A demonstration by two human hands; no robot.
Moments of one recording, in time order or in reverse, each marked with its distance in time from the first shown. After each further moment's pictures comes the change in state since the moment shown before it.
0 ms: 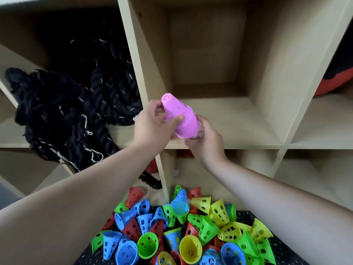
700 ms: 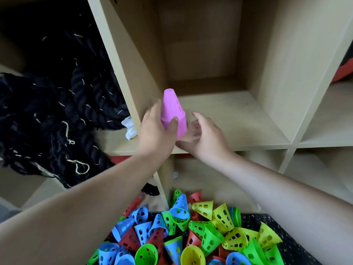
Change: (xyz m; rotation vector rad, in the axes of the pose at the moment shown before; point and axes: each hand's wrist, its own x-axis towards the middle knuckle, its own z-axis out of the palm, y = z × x) left_hand 0.027 -0.033 0.044 0.344 0.021 0.134; right_hand 0.028 0.014 -0.016 -0.314 -0.175 -0.047
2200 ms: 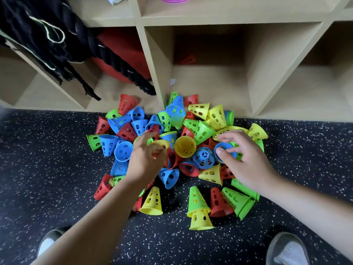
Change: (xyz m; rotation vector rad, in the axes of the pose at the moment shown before) left_hand -0.296 -0.165 0.030 0.131 -0.371 -0.230; right_hand -0.272 0.121 0.014 0.166 -0.237 0.165
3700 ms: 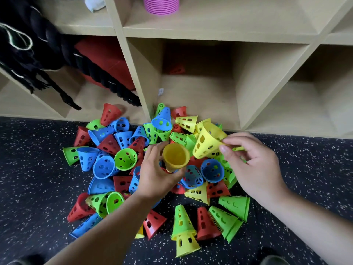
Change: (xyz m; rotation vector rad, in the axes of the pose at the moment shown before) left_hand 0.011 0.052 0.047 -0.298 0.016 -0.029; right_hand 0.026 -0.010 -0.031 0.084 0.232 -0.128
